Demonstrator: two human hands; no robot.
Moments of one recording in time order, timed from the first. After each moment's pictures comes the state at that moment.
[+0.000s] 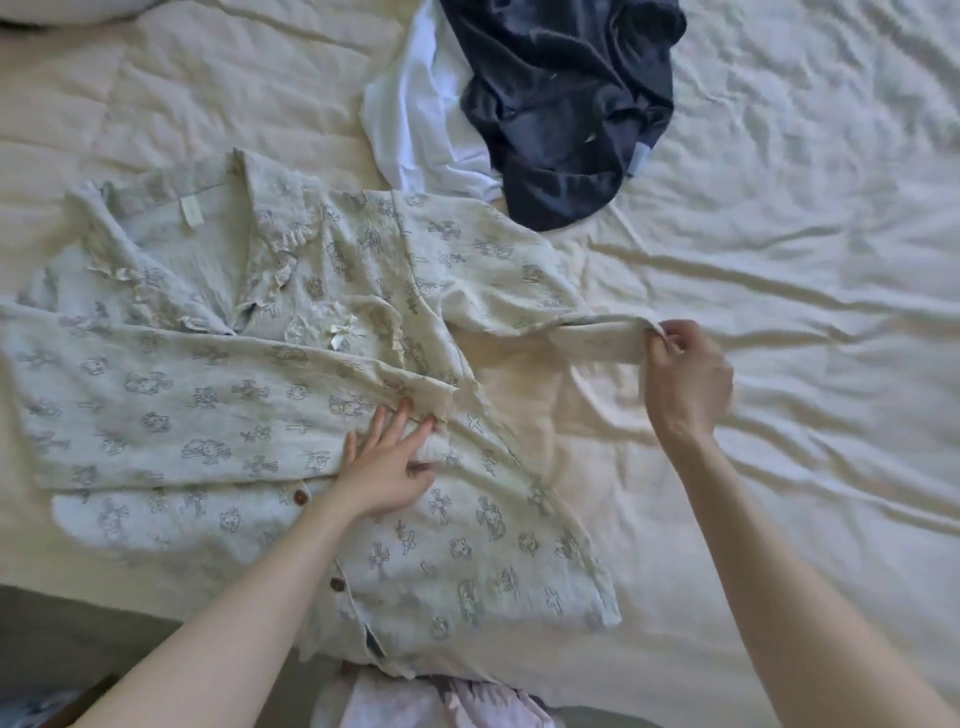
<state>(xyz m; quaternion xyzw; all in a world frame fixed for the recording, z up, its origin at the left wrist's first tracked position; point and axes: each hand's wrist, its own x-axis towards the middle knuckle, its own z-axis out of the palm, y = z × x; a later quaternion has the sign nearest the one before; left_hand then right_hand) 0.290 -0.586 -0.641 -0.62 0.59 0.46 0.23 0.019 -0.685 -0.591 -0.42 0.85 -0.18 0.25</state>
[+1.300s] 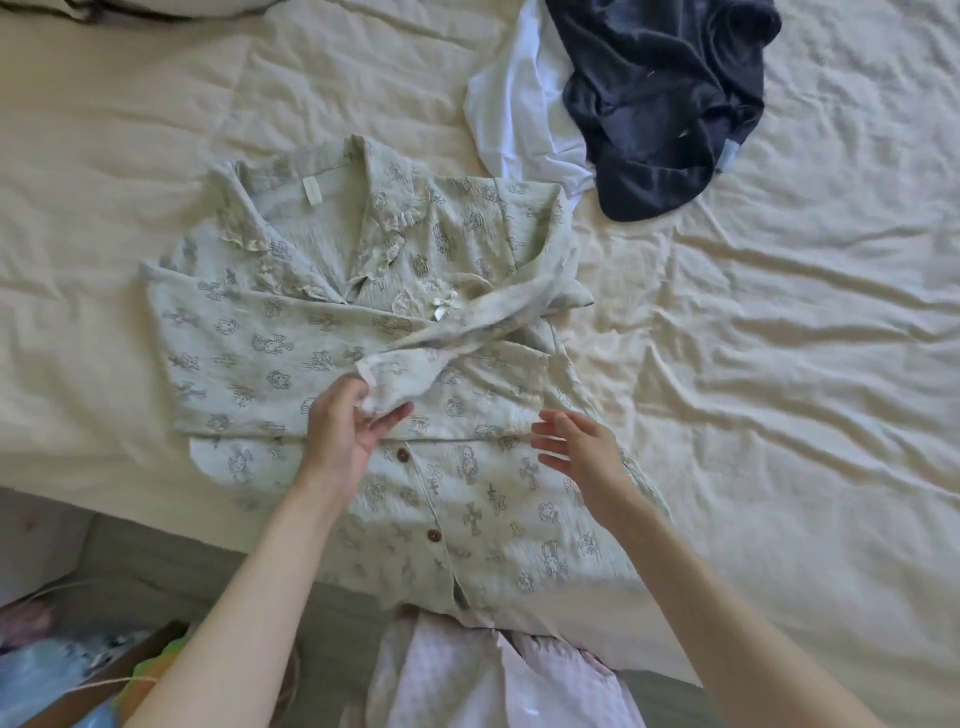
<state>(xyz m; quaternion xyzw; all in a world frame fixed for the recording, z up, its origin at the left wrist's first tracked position) 0.383 -0.564 -0.558 -0.67 0.05 0.57 -0.47 0.152 -0.579 -0.595 -0.20 0.69 -0.18 0.68</state>
